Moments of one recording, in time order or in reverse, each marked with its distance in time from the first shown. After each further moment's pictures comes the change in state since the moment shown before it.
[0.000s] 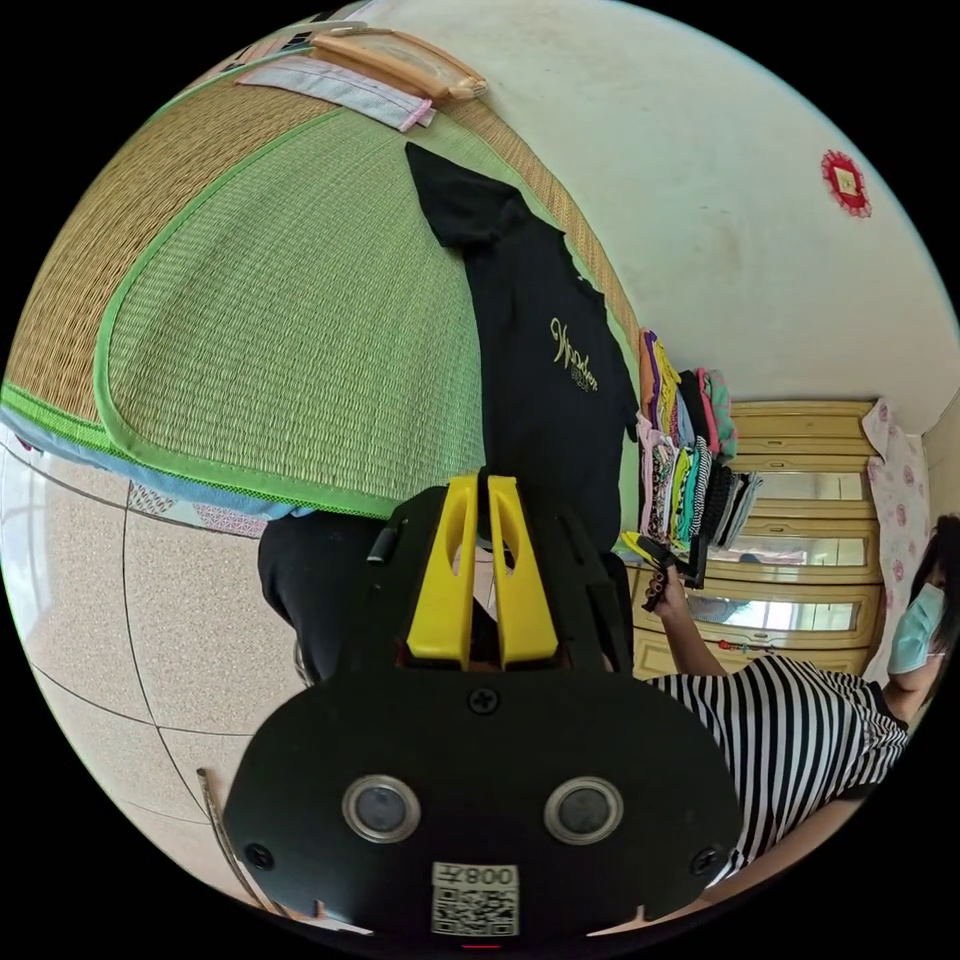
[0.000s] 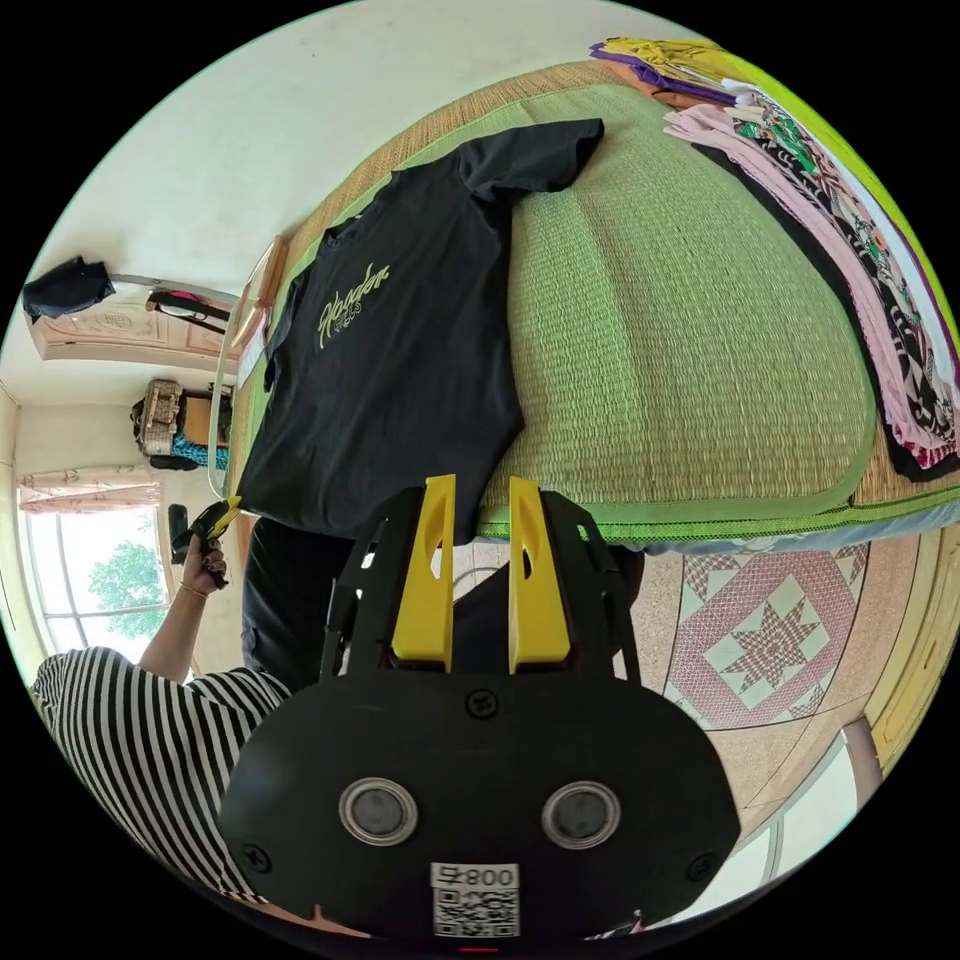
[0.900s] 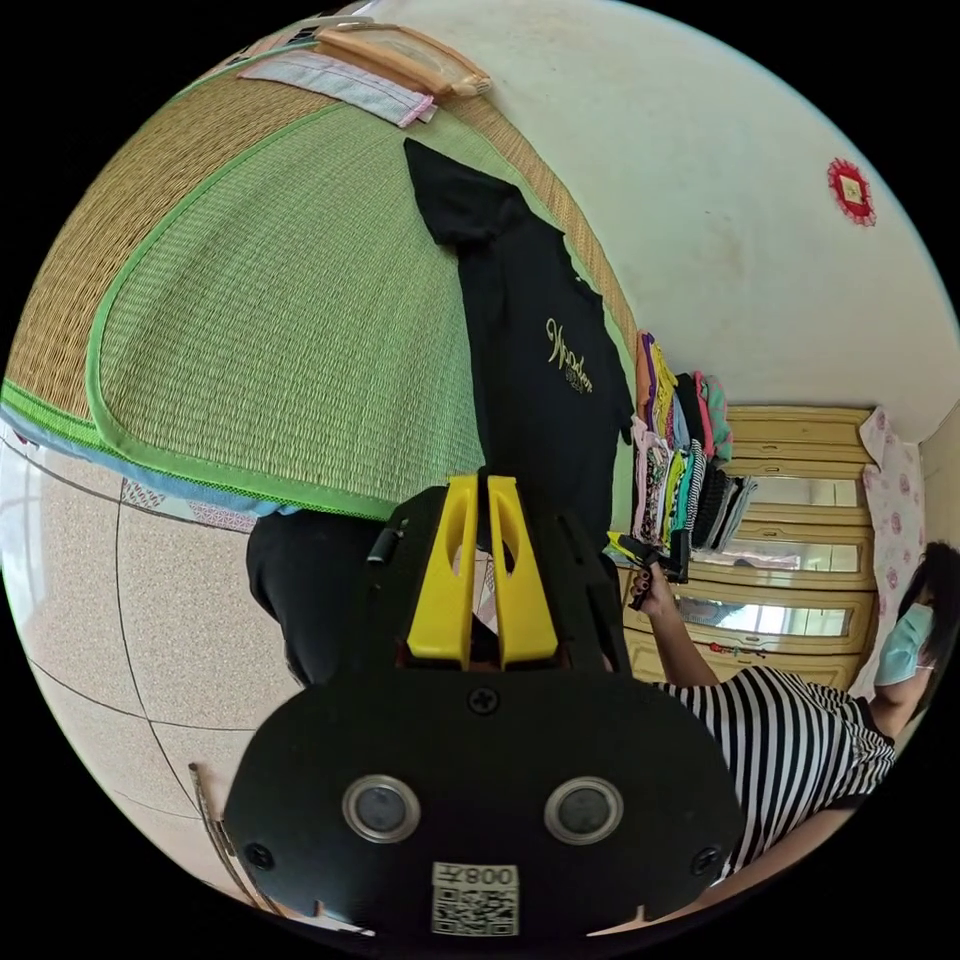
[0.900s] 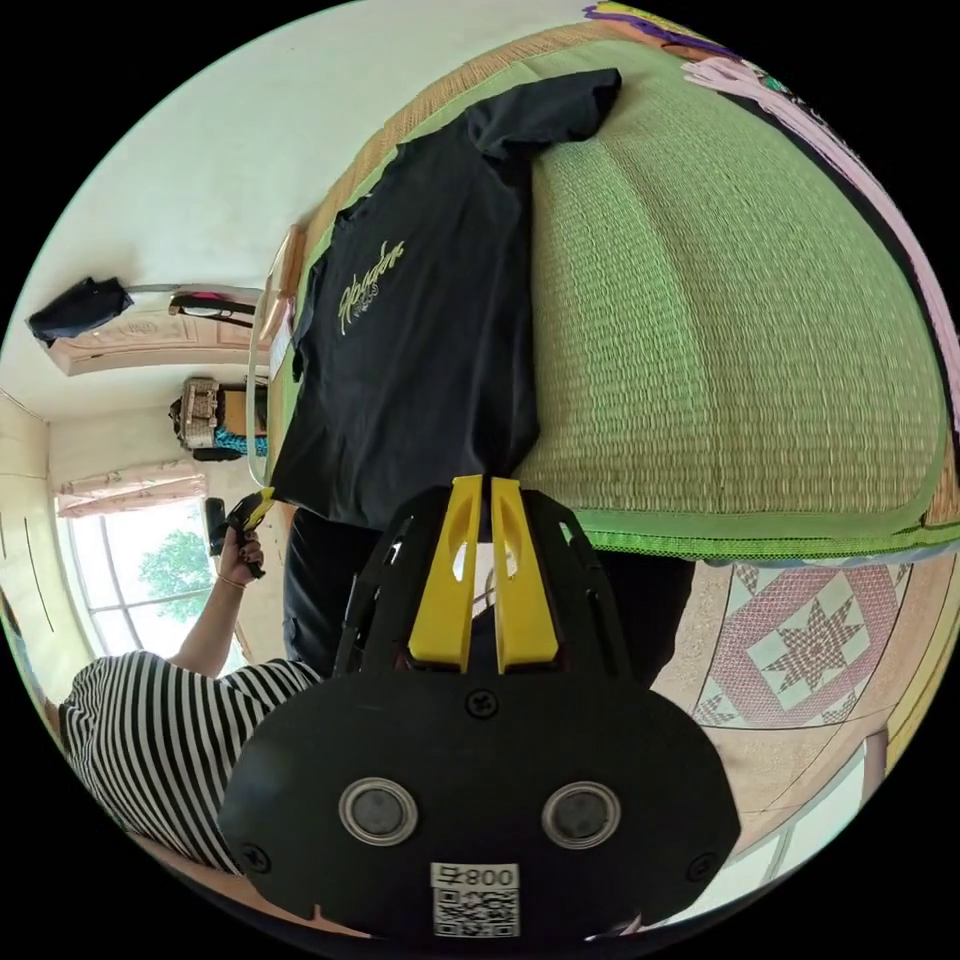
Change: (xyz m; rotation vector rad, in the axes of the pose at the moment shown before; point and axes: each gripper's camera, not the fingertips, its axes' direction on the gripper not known) left arm 0.087 0.028 0.013 -0.007 0.010 -0.006; right arm -0.032 -0.001 -0.007 -0.068 -0.222 -0.007
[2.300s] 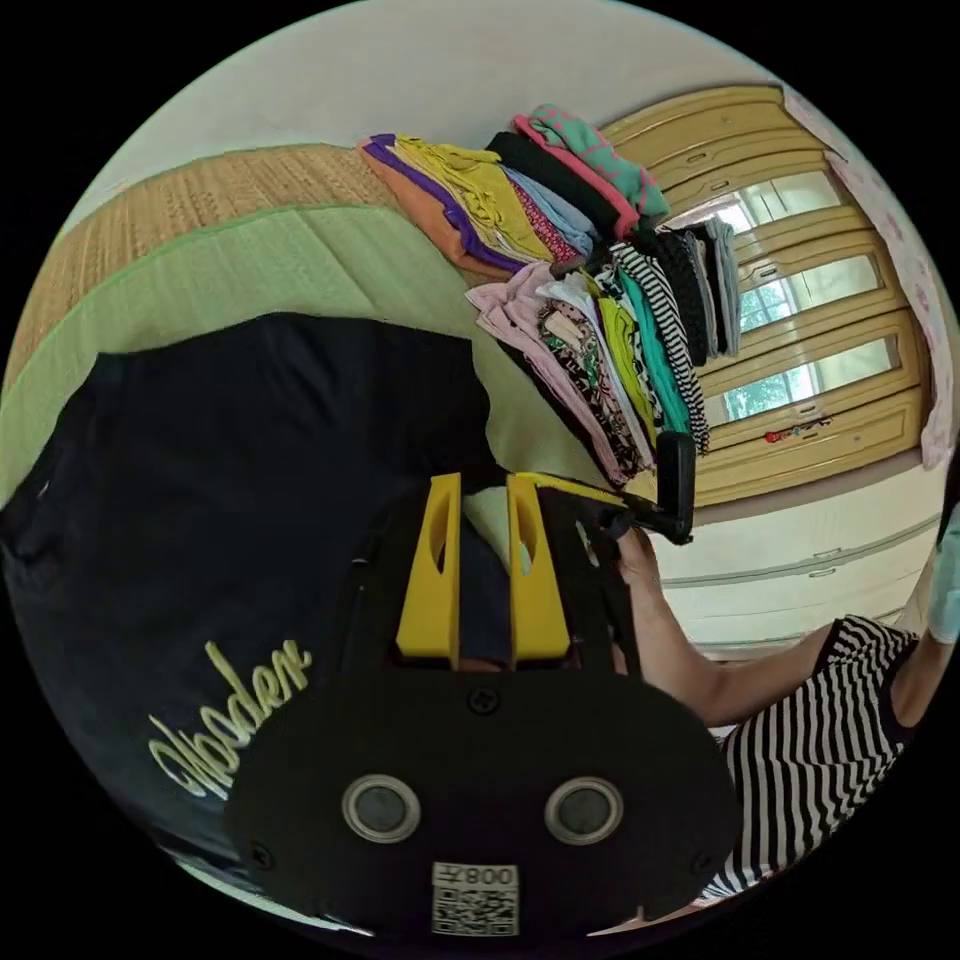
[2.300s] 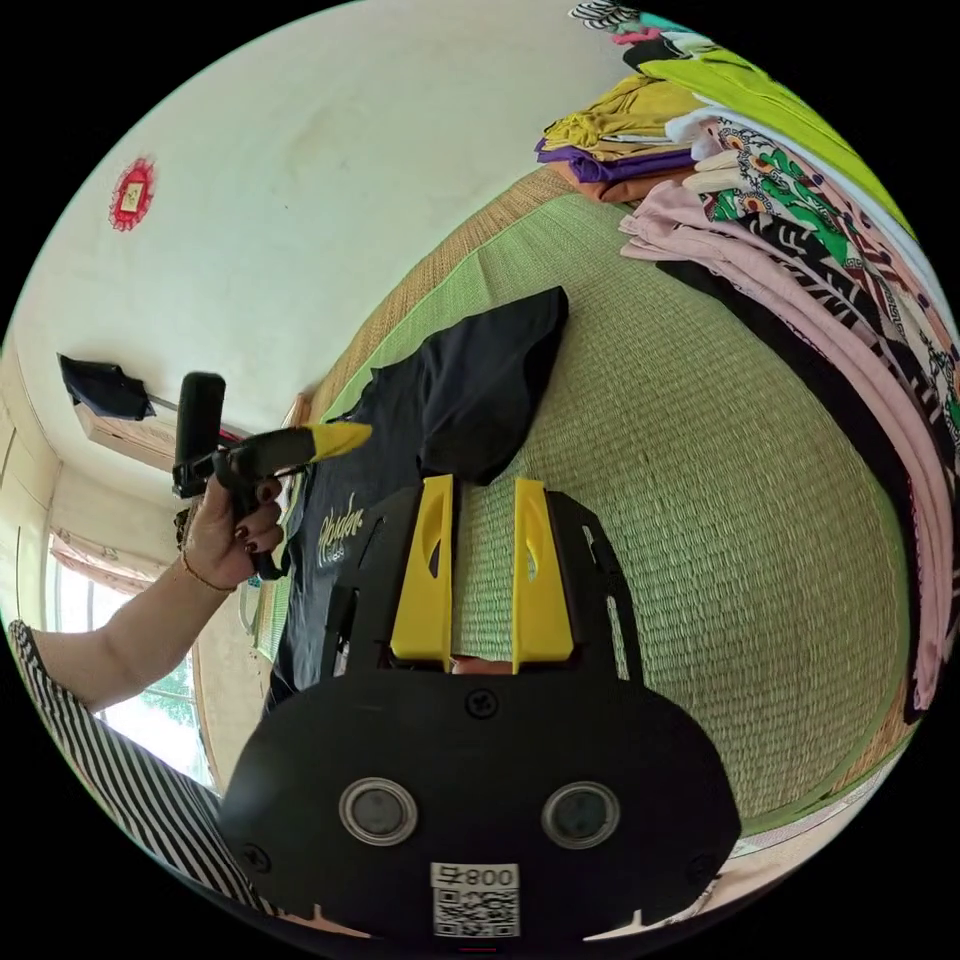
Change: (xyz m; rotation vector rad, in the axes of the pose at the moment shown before) left arm 0.668 -0.217 0.362 -0.462 -0.053 0.834; right arm 0.090 -0.035 0.006 0.477 0.027 0.002
